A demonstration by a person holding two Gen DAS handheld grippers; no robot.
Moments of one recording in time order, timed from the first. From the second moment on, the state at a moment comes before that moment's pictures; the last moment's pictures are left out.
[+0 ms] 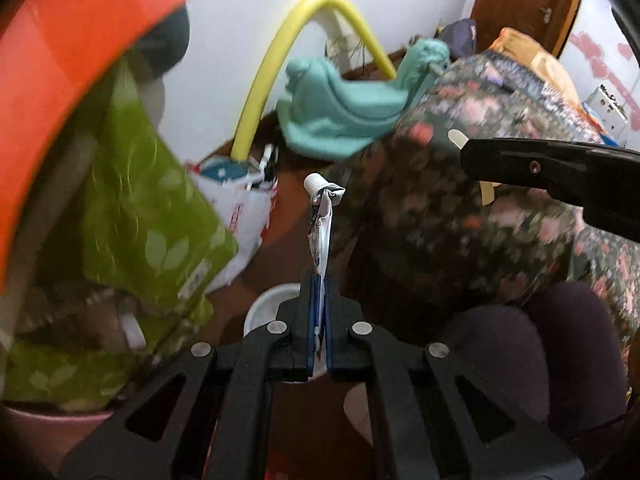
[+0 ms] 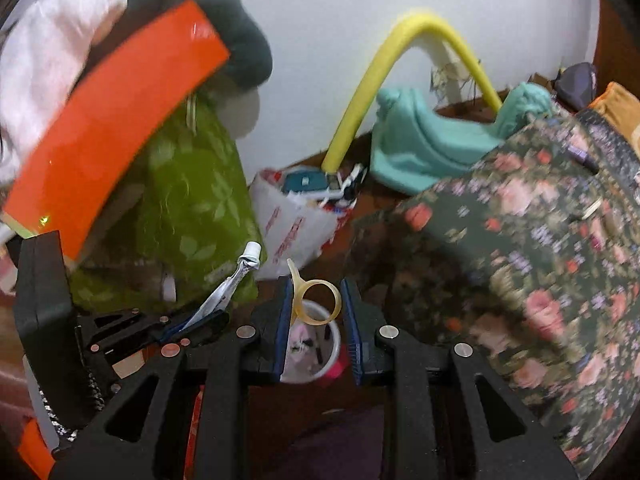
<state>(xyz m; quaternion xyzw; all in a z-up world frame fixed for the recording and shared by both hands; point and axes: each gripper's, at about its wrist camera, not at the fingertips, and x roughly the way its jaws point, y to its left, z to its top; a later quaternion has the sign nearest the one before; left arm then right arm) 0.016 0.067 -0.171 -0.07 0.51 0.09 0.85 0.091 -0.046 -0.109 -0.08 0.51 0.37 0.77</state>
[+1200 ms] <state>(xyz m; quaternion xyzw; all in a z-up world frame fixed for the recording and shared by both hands) 0.011 0.140 -0.333 -0.20 0.63 0.15 0.74 0.106 0.044 -0.268 -0.09 0.71 0.35 0.61</state>
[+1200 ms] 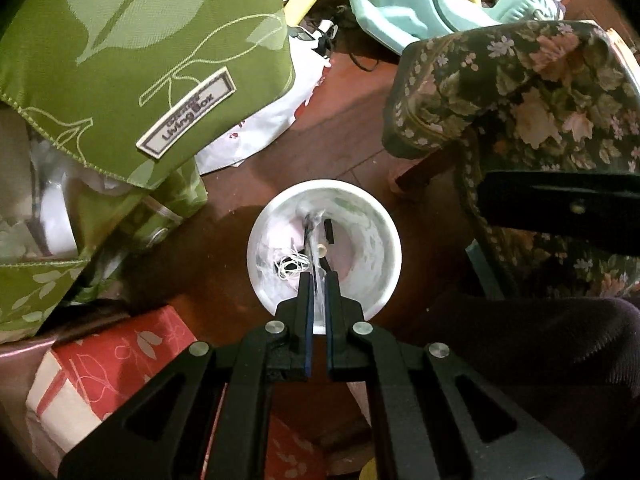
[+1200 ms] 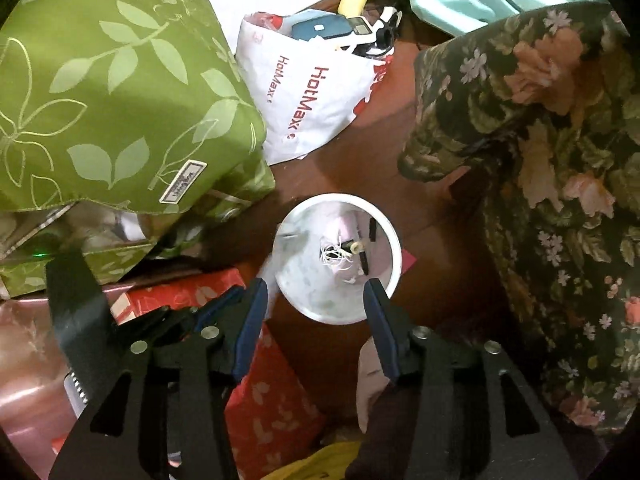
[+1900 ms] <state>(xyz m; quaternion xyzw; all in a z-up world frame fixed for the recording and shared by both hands) 0.024 0.089 -0.223 -0.12 0.56 0.13 0.81 0.105 -0.020 -0.150 -0.10 0.58 0.37 0.71</state>
